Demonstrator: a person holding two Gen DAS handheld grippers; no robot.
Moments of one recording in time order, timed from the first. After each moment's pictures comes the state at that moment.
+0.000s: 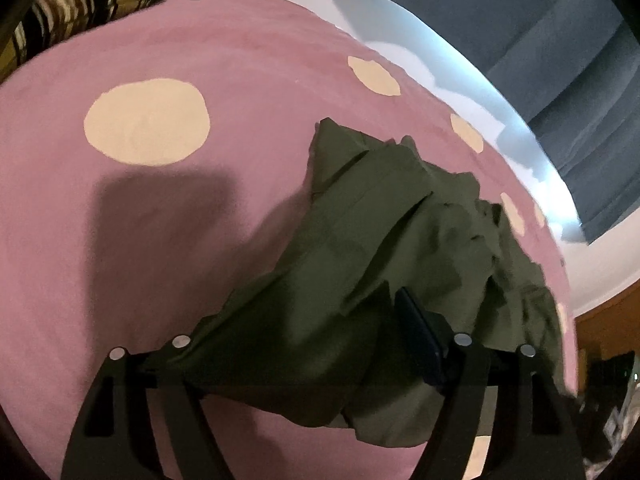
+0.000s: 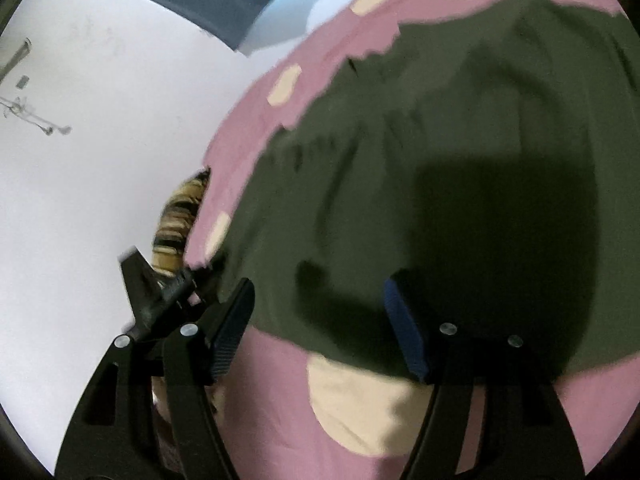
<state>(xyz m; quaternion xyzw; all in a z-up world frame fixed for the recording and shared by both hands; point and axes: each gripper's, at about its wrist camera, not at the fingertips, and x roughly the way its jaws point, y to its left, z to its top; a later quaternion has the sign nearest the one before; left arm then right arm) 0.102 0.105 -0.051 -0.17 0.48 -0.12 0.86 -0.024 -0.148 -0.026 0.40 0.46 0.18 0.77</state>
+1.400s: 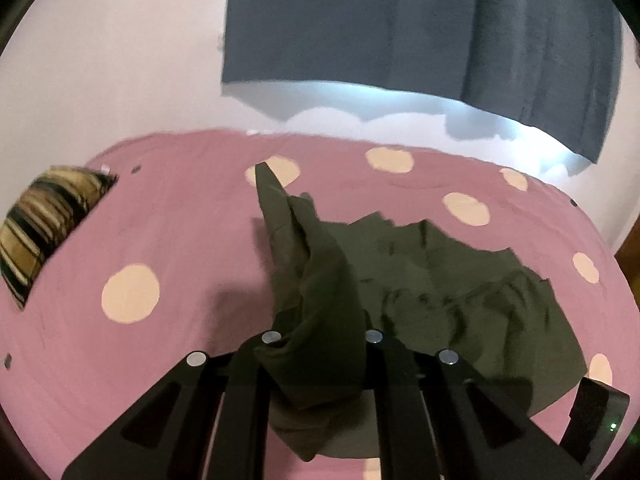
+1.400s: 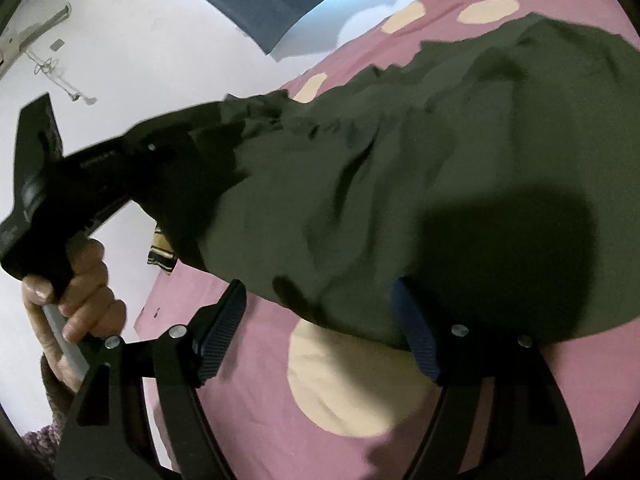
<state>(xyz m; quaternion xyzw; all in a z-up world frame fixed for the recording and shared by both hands) 0.055 -0.044 0.072 0.04 0.35 -0.12 0.93 -0.072 -0.153 -0.024 0.35 0.40 0.21 0.82</state>
